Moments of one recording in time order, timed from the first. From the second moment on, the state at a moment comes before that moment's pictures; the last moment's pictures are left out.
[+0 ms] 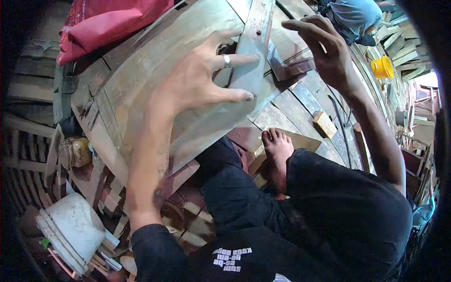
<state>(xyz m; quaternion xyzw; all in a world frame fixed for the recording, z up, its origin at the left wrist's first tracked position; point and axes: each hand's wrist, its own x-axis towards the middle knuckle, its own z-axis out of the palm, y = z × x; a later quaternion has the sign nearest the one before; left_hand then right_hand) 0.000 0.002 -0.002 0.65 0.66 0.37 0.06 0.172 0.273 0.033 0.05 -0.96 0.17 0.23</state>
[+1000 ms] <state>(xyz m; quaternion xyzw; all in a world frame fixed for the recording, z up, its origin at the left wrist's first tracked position) 0.002 0.006 -0.011 0.64 0.70 0.33 0.04 0.187 0.221 0.012 0.10 -0.95 0.22 0.18</state>
